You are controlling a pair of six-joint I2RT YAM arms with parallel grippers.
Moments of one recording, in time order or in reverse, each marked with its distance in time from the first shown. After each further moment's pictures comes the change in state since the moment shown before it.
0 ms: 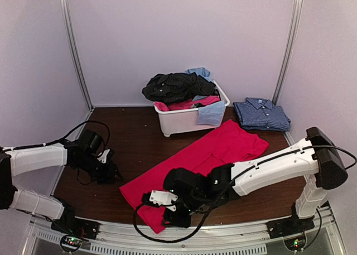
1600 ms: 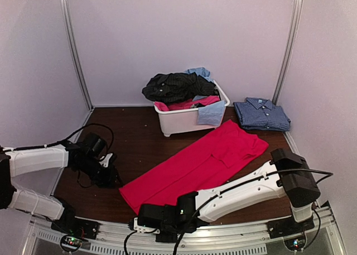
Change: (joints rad) left arm -0.056 -0.017 -0.012 -0.041 -0.014 0.011; right arm 0.182 0.326 0.293 -0.180 0.356 -0.174
